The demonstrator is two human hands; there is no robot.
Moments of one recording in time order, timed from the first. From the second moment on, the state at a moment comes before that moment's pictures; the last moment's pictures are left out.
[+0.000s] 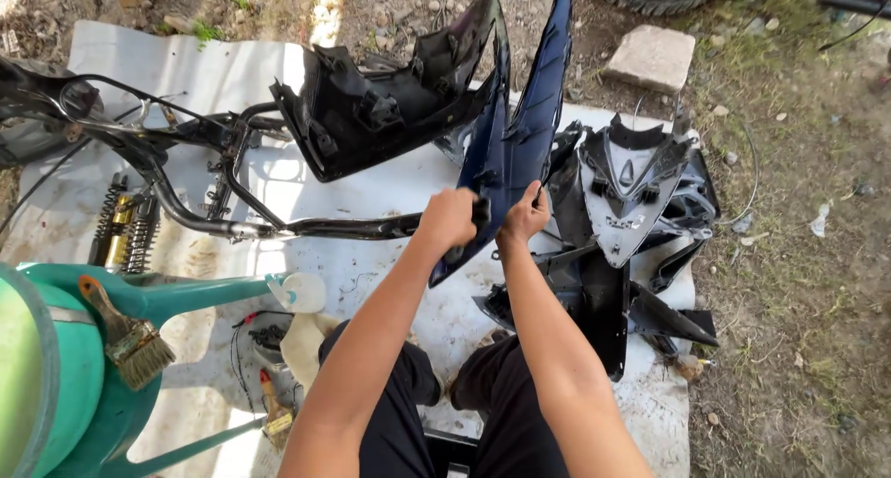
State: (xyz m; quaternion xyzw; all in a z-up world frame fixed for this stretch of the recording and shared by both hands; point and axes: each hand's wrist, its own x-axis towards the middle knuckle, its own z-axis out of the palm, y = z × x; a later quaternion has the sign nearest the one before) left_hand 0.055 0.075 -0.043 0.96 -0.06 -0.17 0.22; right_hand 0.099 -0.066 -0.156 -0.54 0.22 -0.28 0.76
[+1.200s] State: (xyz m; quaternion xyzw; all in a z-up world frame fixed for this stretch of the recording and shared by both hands) left_hand 0.032 0.058 -0.070 0.94 -0.02 -0.07 0.33; right_hand 0.108 -0.065 -0.189 -0.55 0.25 -0.30 0.74
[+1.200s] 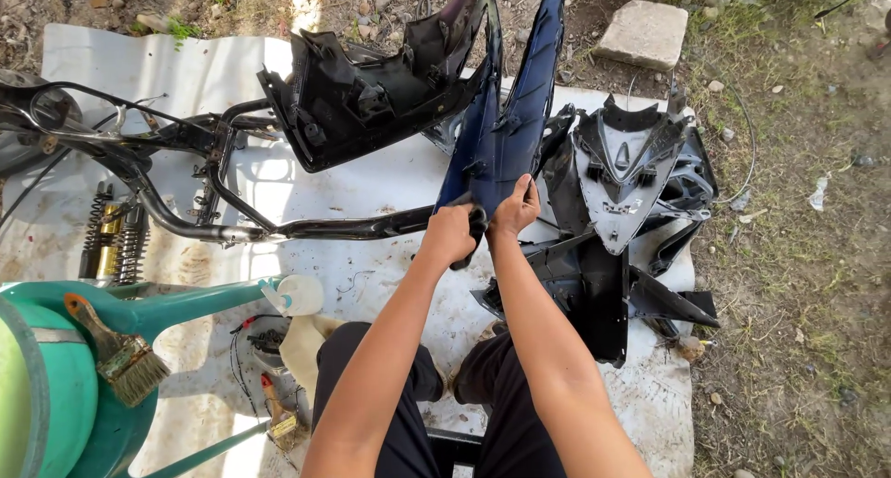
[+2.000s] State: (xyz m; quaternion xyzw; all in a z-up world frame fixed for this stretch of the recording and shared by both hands) left_hand 0.044 0.032 -0.094 0.91 -0.01 0.04 0.41; right_hand 0.094 -0.085 -0.201 -0.43 0.16 -0.22 0.86
